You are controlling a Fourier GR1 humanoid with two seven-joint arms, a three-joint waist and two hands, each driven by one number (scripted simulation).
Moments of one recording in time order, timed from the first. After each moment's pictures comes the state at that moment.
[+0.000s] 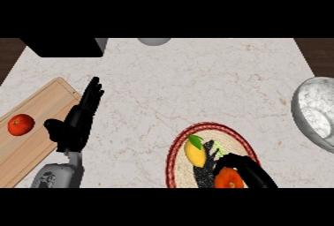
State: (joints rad) left arm -0.14 0.09 -0.05 -1.54 -0.03 0.07 0.08; right arm 0.17 -0.22 0.31 -1.53 0.55 0.19 -0.26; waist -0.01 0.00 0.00
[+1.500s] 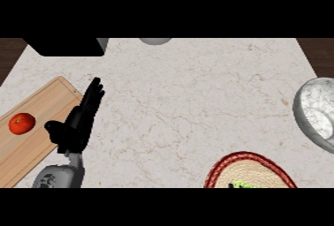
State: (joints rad) left arm -0.13 0.08 -0.05 -1.56 -0.04 0.07 0.09; right arm 0.43 -0.40 -0.23 -2.48 0.06 0.13 0.10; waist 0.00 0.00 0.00
